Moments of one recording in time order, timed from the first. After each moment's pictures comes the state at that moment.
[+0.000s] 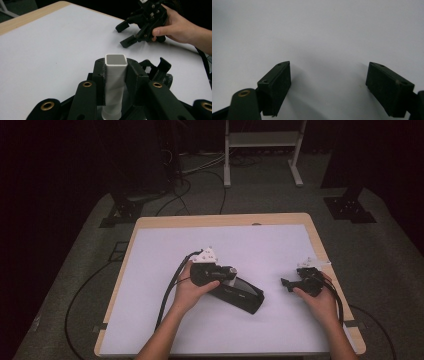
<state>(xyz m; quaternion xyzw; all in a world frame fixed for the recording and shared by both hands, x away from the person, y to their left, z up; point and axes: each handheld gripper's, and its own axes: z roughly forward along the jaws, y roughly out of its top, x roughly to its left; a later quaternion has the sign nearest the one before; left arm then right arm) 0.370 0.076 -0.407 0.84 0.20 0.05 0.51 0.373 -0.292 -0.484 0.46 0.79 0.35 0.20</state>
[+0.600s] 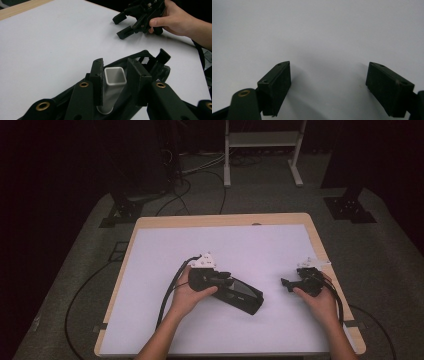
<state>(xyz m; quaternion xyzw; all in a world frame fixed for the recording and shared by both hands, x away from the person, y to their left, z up) 0.362 0.082 -0.414 0.84 0.20 0.04 0.50 0.373 -0.292 -0.484 0.46 0.79 0.35 0.20</state>
